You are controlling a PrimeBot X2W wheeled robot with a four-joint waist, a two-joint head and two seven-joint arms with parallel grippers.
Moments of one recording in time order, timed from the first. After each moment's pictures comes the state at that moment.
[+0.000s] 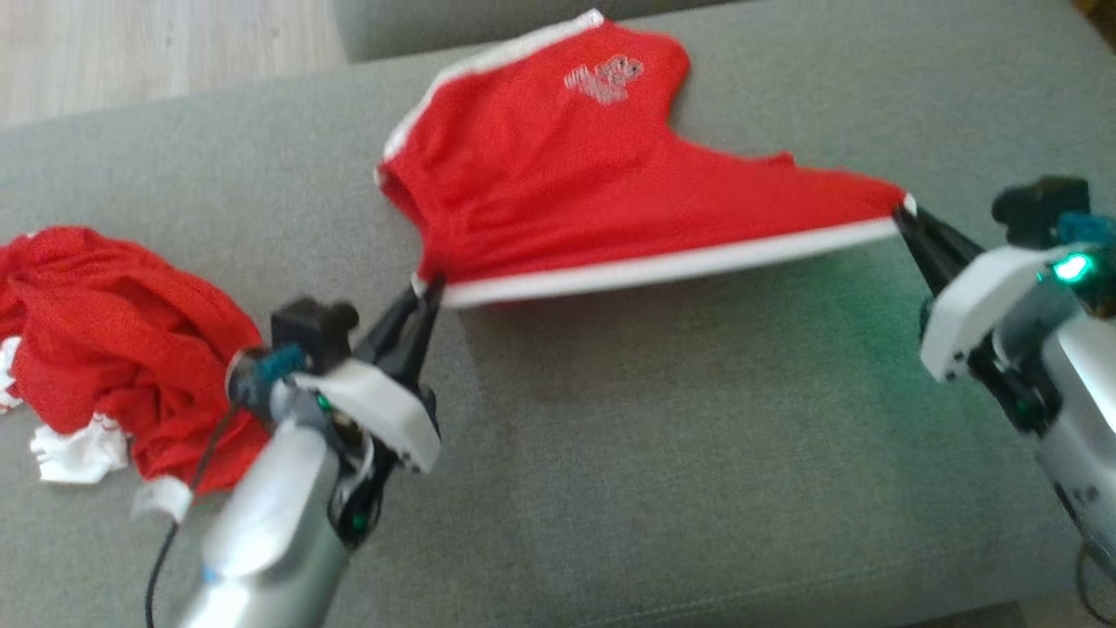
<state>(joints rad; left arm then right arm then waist) -0.45 0.13 -0.45 0.61 -0.37 -0.14 -0.25 -0.61 -0.47 0.53 0.65 0.57 0.13 0.07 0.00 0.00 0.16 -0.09</state>
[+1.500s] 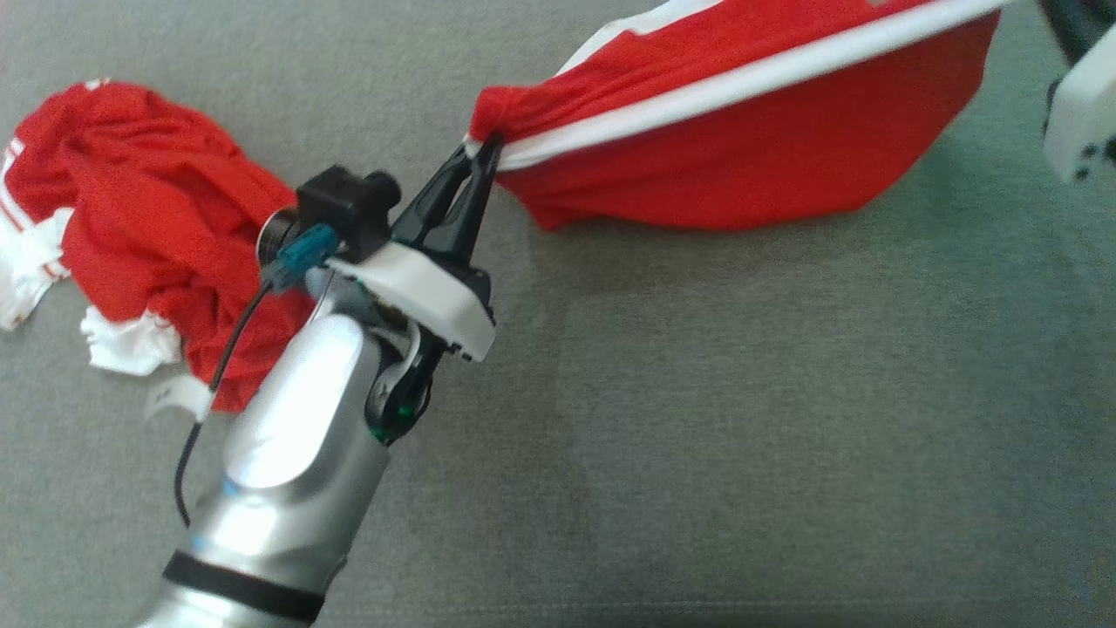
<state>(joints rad) -0.59 0.09 -0.49 0.43 -0.39 -0.08 -0.18 -0.84 -0.61 0.42 0.36 0.40 0.13 0.36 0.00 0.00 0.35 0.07</state>
